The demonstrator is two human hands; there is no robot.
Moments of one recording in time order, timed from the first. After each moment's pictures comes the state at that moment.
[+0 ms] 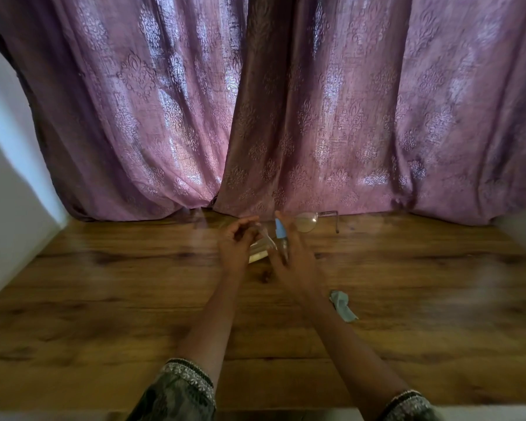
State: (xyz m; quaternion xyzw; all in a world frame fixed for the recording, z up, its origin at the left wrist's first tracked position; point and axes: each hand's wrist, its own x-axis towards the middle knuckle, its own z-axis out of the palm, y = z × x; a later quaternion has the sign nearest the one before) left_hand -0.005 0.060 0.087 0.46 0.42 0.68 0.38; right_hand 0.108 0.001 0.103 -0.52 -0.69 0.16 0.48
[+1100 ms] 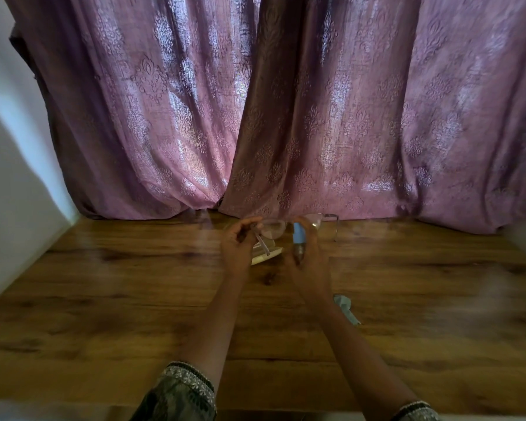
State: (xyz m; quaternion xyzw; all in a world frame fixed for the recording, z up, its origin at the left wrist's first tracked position) left_hand -0.009 0.054 0.089 0.46 0.41 0.70 0.36; right_hand 0.119 -0.002 0.104 -0.54 -0.64 0.18 0.51
